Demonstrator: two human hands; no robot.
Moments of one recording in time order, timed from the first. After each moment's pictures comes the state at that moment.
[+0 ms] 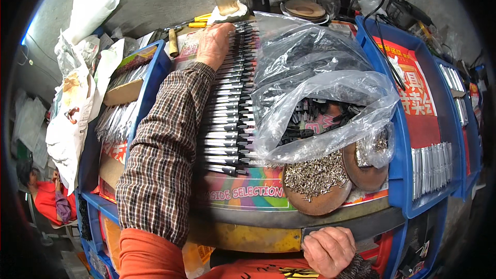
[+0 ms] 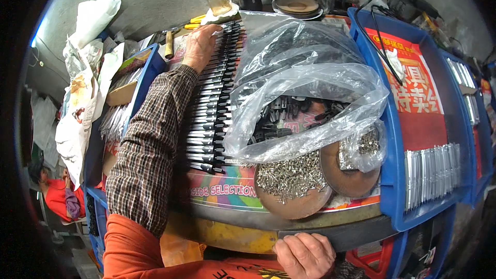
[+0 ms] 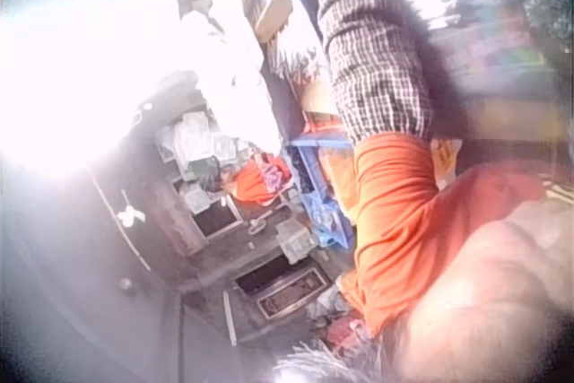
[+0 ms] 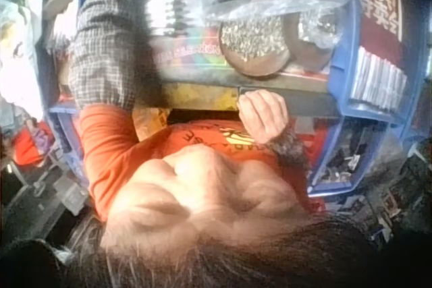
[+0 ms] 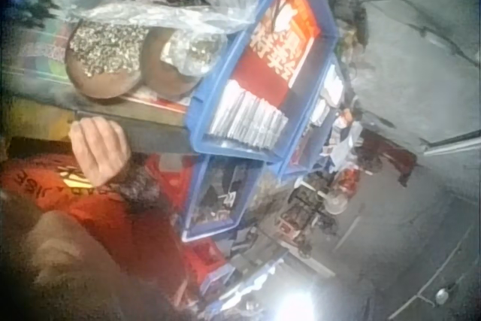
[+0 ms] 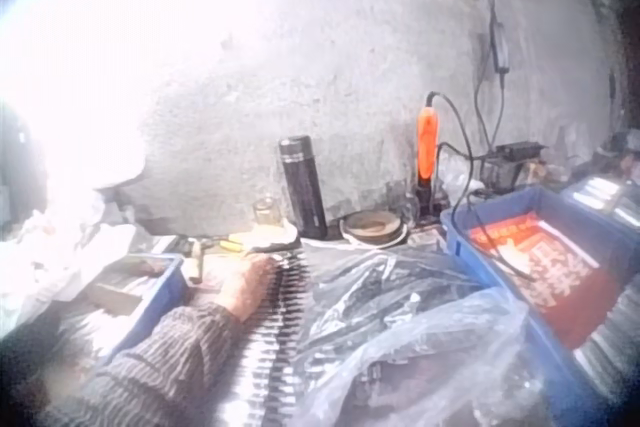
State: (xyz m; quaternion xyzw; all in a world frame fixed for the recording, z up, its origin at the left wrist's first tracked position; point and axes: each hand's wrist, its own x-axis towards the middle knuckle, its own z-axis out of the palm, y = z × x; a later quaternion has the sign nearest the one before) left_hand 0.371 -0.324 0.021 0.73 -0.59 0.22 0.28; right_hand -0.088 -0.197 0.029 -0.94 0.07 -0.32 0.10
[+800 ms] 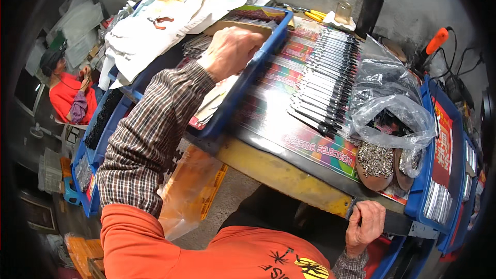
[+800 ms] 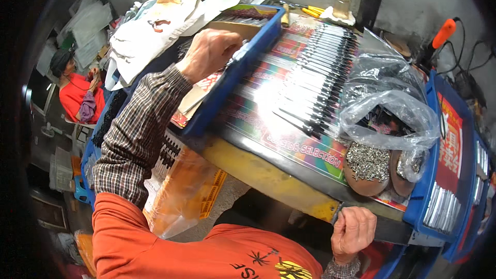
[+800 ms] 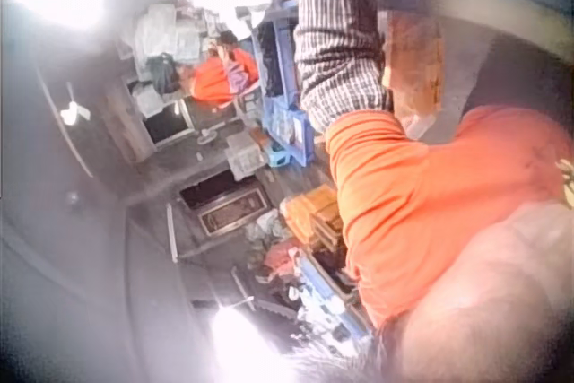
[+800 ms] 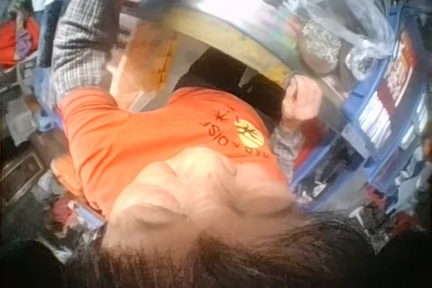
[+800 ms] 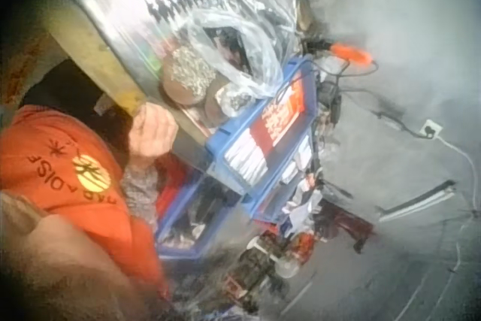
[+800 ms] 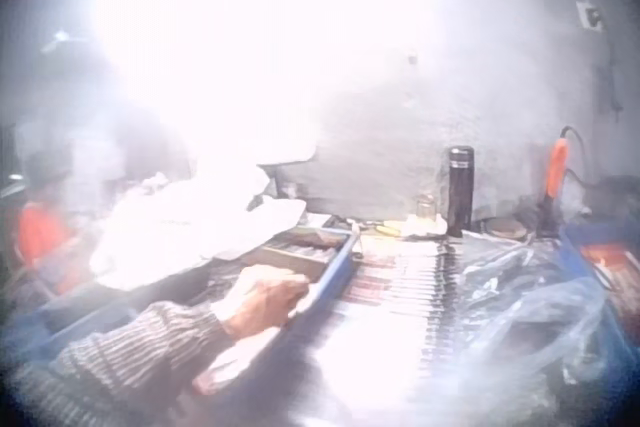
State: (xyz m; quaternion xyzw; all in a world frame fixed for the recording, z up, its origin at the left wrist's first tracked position) left_hand 0.338 -0.051 0.086 0.75 -0.58 0.28 0.16; right_hand -0.082 -0.192 -0.004 -0.91 0.11 -0.39 0.05
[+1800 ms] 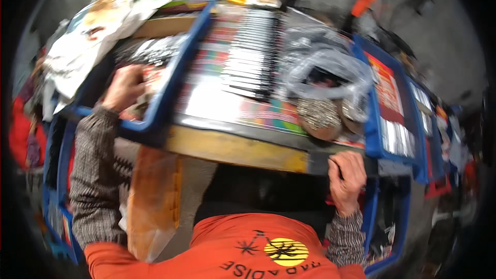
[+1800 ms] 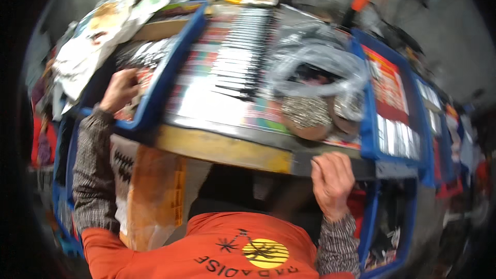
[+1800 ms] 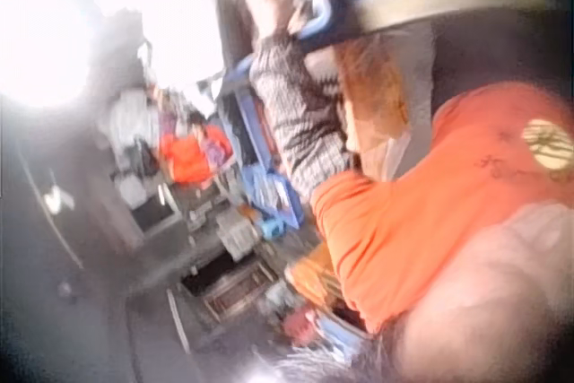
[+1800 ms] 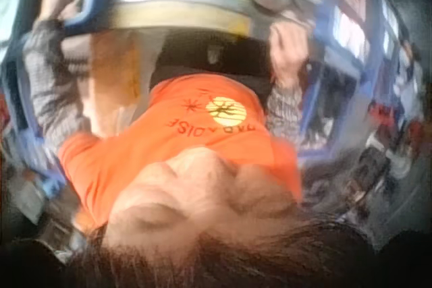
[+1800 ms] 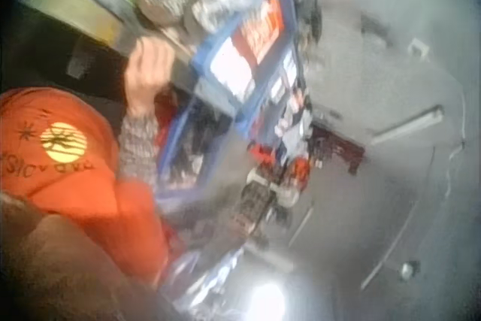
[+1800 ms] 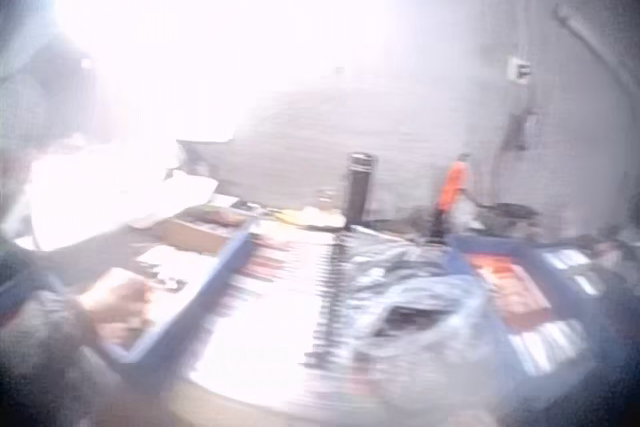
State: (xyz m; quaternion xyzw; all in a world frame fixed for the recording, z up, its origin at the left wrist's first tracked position) left_hand 0.354 0.025 0.005 0.80 -0.50 0.13 0.32; right_hand -0.097 -0.198 -0.006 -0.89 0.14 -0.43 -0.04
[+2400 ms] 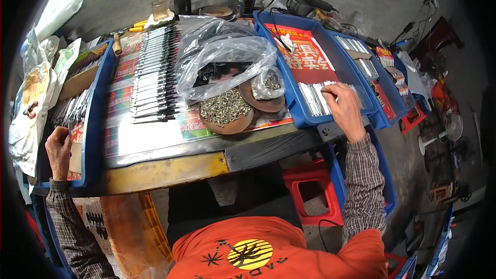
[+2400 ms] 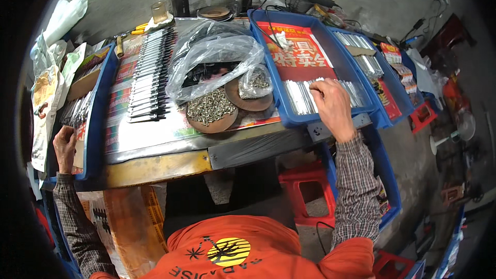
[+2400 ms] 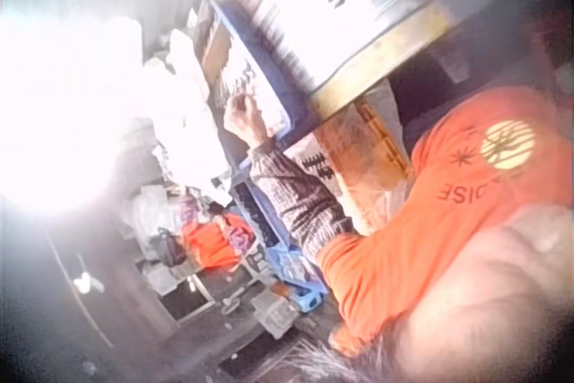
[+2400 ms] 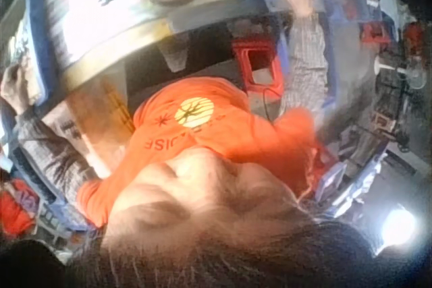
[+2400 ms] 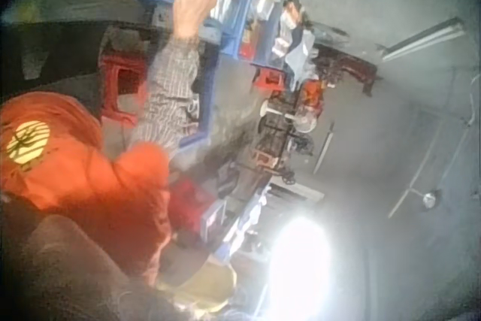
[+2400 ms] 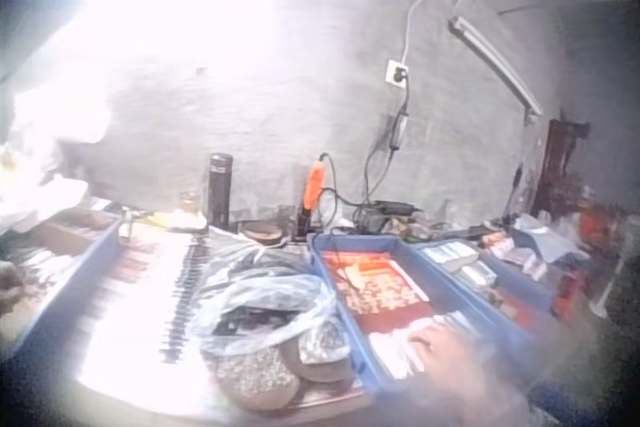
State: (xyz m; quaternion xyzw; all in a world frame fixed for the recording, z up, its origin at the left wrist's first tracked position) left_hand 0.378 0.029 -0.006 0.77 -0.44 0.14 0.44; right_hand -0.194 -0.320 0.080 -0.87 0.34 -0.34 -0.08
